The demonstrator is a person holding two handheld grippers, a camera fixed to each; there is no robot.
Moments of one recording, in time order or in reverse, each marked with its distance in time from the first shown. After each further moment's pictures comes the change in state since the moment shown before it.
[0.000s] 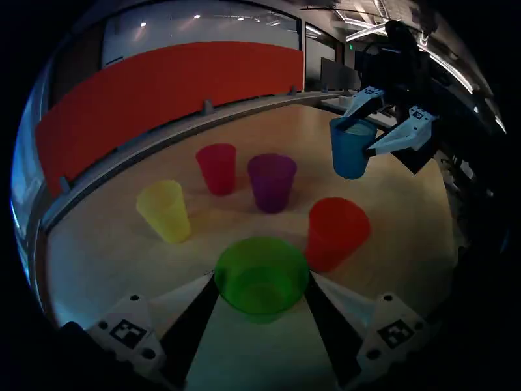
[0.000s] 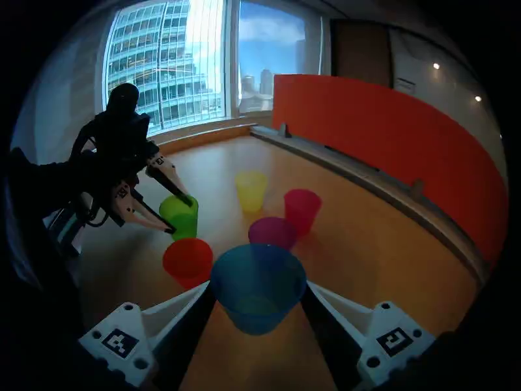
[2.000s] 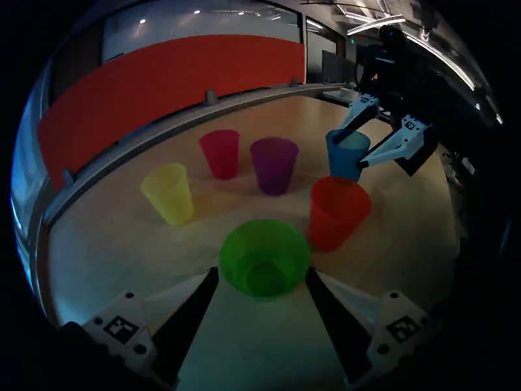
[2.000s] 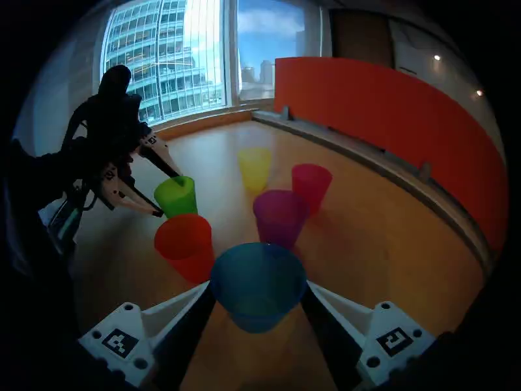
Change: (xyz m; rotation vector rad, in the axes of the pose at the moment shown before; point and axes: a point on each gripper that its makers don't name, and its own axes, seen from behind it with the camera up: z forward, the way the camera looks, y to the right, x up) left arm -0.025 -0.005 -0.013 0.017 -0.035 0.007; right arm -0.041 -0.009 0.028 0.012 -0.057 0.015
